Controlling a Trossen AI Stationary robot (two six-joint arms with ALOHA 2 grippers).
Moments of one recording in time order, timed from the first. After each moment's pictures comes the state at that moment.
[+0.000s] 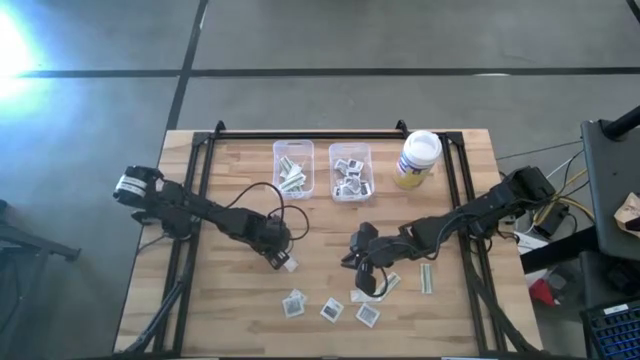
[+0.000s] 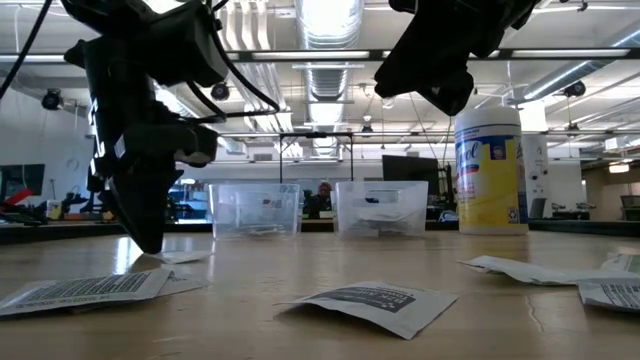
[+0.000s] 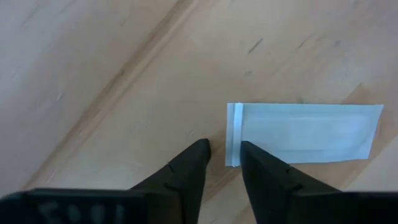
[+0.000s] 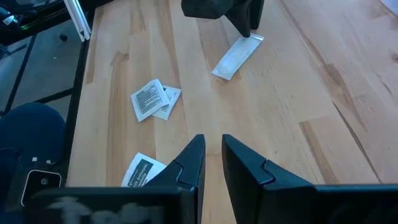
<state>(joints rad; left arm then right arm) -0.19 1.65 0.77 -0.52 -0.06 -0.94 0.36 1.55 0.94 -0.06 0.19 0.59</state>
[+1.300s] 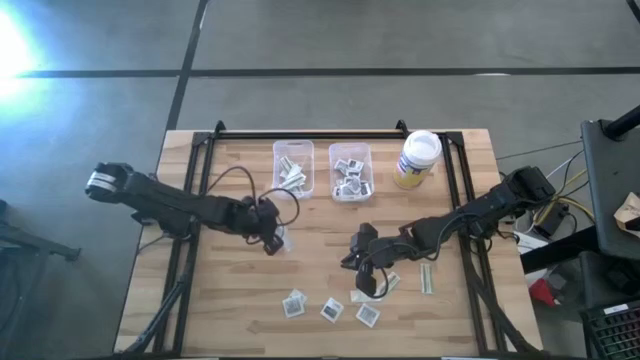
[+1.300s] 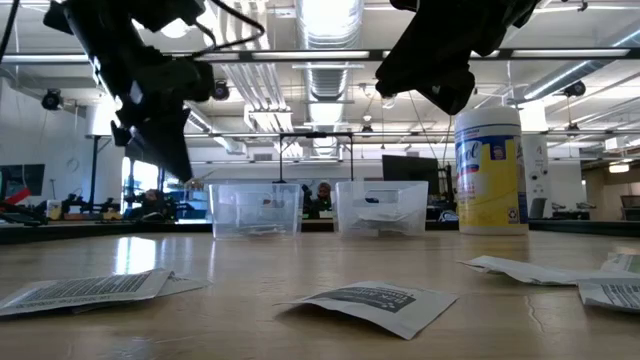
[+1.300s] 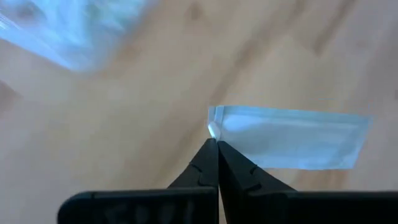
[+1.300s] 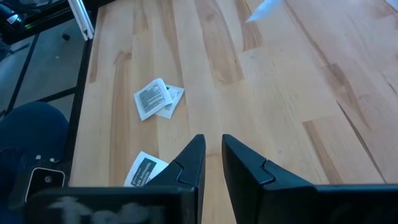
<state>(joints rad) -0.18 1.28 0.76 -0.54 -0.30 -0.79 0.37 1.55 0.94 -0.06 0.18 0.59</state>
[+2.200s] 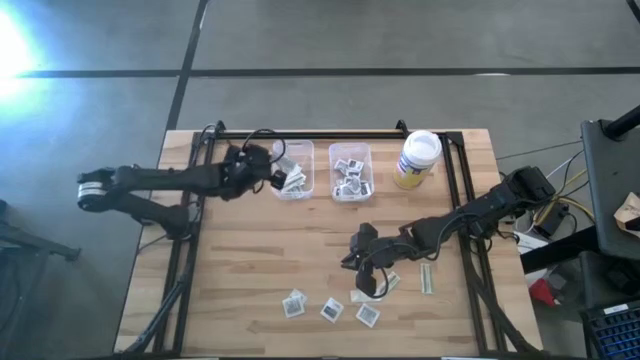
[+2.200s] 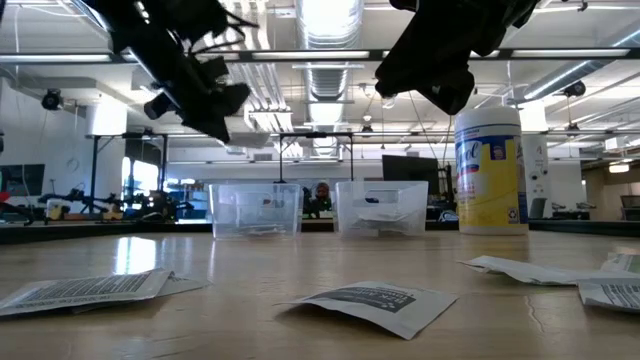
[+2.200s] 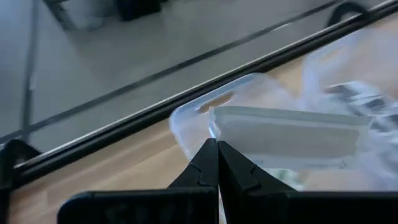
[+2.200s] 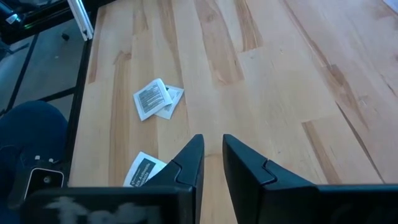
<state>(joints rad) 0.23 1.18 0.76 -0.29 -0.74 -0.48 0.37 1.55 0.94 -0.06 0.18 0.59</state>
